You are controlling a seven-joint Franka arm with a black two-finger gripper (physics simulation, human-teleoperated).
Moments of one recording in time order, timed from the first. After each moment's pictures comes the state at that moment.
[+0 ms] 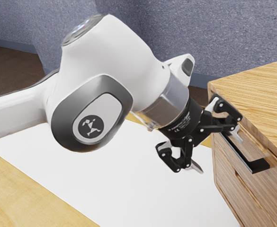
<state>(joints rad) -0.42 -0.17 -0.05 -1.84 -0.17 2.20 -1.32</state>
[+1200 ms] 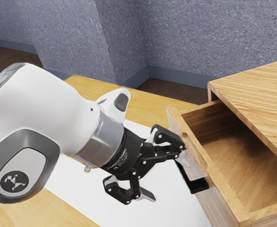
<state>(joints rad) -0.41 -0.49 -0.05 -2.23 -0.17 2.32 -1.38</state>
